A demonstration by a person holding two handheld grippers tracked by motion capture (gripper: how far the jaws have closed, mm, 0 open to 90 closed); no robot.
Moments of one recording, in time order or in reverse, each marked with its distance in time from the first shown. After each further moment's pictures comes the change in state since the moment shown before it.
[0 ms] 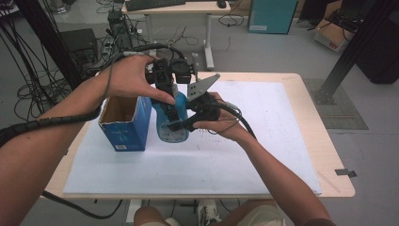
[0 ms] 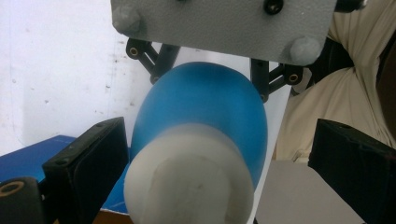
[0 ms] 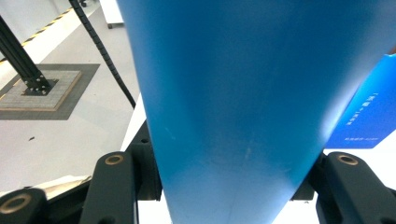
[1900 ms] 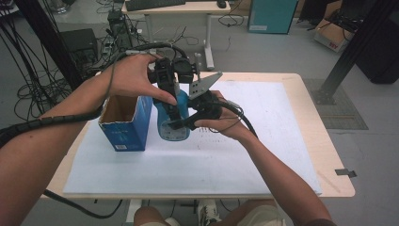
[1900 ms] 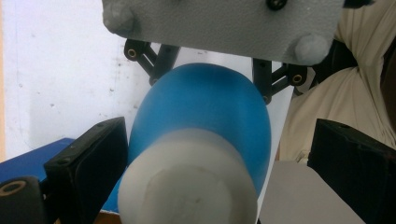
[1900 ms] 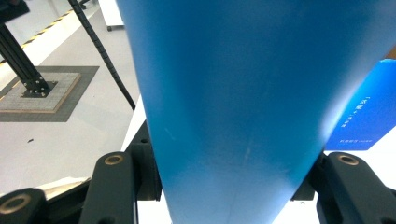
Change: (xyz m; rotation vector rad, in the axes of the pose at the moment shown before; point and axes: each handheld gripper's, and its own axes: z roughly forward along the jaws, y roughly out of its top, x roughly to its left) left arm -0.002 0.004 0.000 -0.001 0.021 0.008; right arm -0.002 0.002 -0.006 0.001 0.002 -0.031
